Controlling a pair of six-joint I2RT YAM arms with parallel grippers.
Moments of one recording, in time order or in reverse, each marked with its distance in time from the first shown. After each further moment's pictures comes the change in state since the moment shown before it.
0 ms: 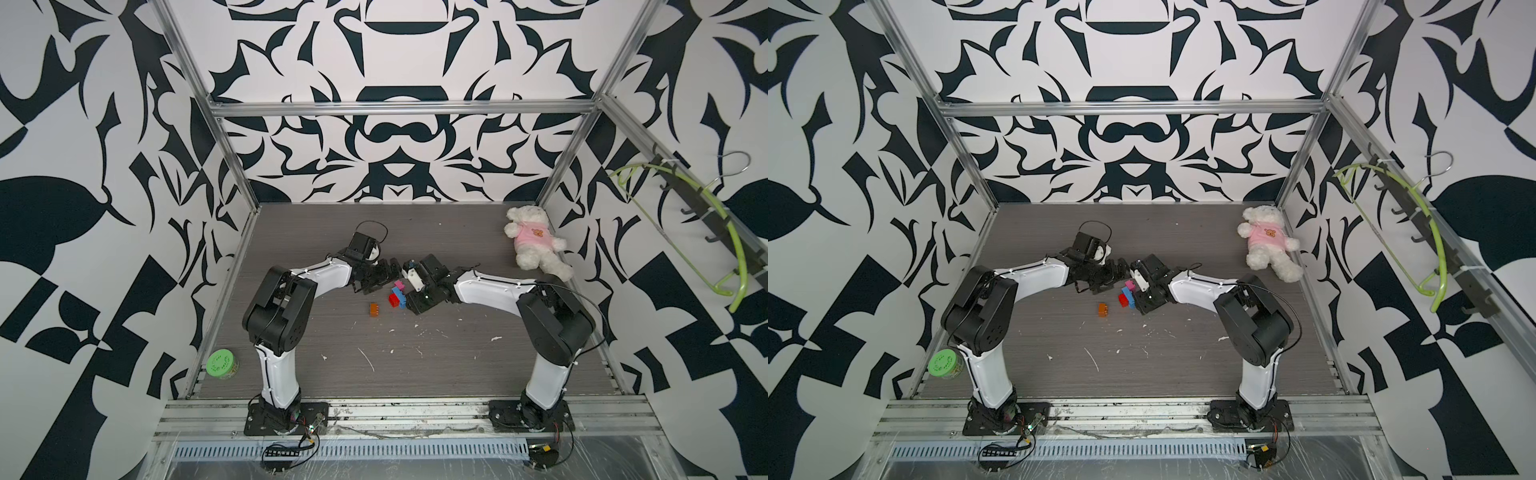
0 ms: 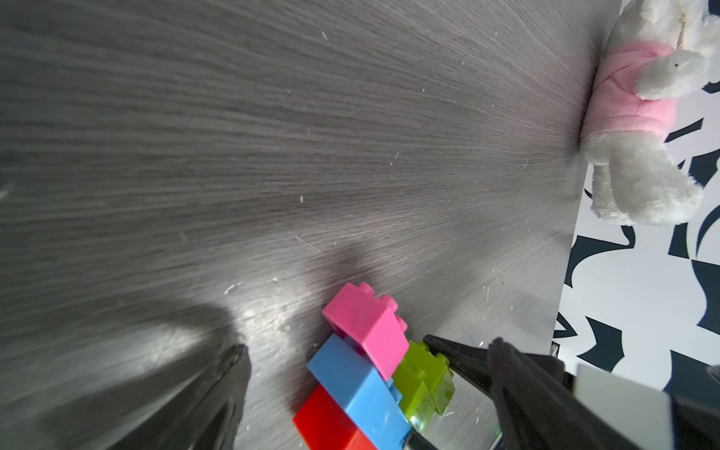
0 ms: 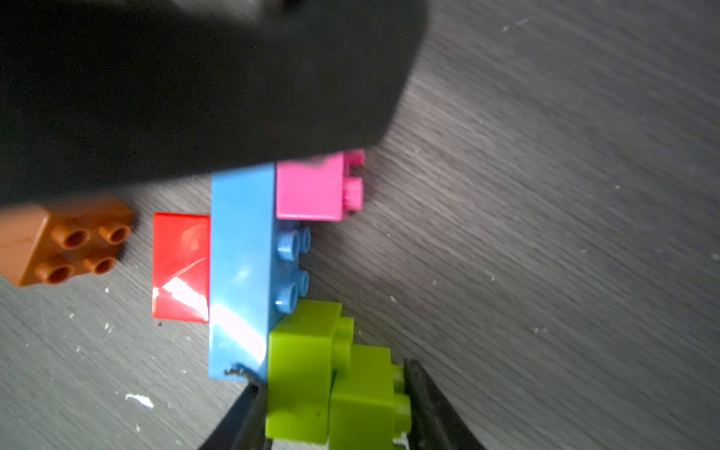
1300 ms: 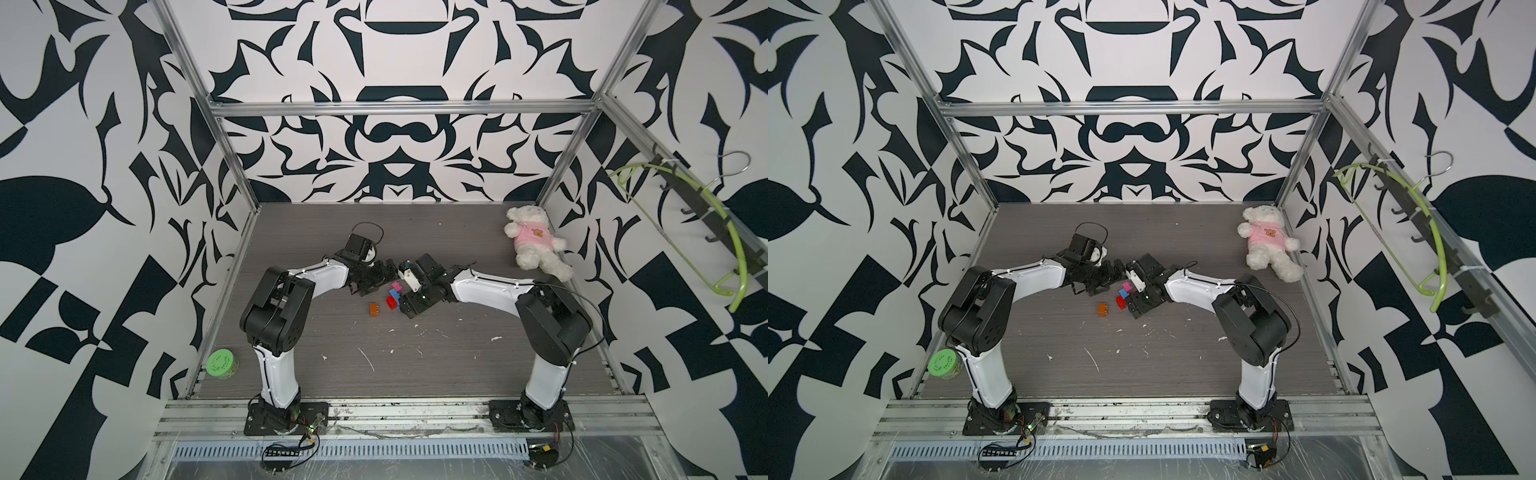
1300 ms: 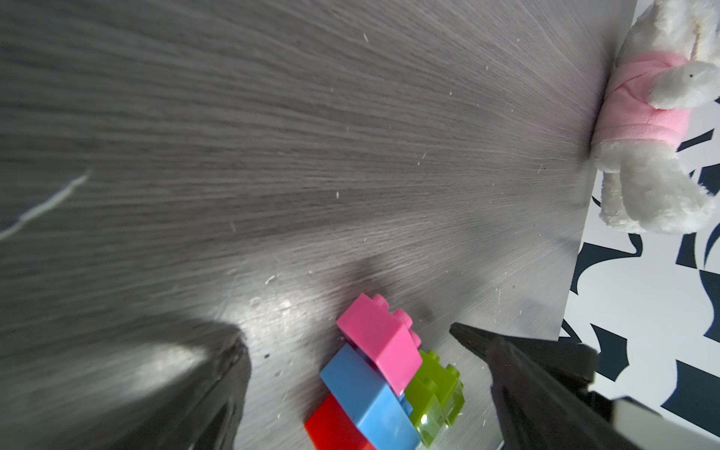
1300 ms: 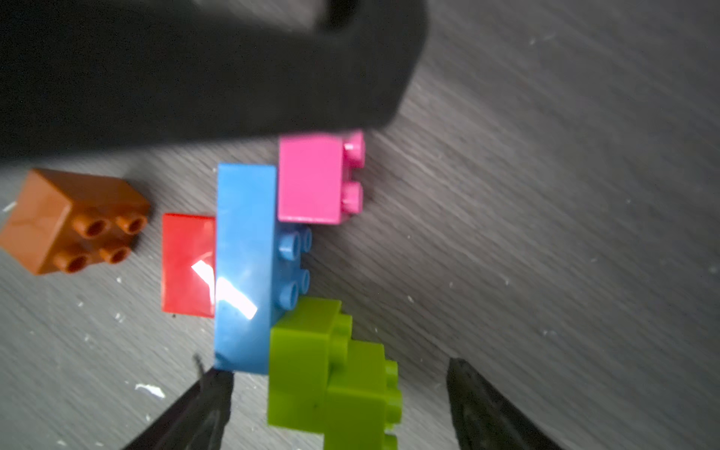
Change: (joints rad) left arm 0.023 -0.016 -0.033 0.007 -0.005 0.000; right arm 0.026 0.009 0.054 -0.055 0.017 -0.025
